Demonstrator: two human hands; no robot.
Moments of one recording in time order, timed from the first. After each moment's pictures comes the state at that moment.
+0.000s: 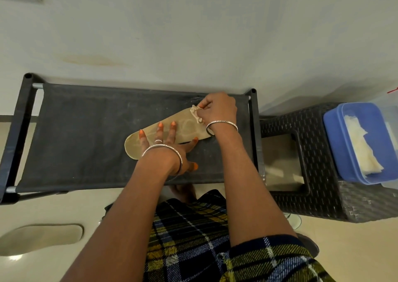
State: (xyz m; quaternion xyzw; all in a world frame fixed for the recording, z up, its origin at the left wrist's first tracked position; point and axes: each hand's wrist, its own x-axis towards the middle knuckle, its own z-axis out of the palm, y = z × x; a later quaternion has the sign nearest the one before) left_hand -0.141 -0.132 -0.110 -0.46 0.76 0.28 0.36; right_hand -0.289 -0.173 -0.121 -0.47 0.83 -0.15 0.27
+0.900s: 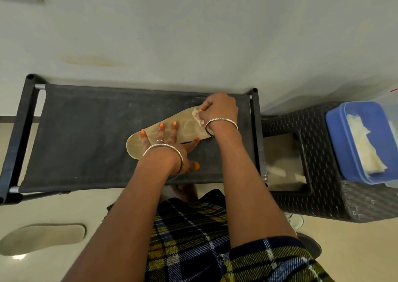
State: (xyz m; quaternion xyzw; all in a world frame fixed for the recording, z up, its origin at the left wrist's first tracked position) left_hand -0.142 -0.133 -0.107 -0.46 0.76 0.28 0.37; right_hand -0.288 -0.179 -0.130 -0.46 0.84 -0.10 0.26
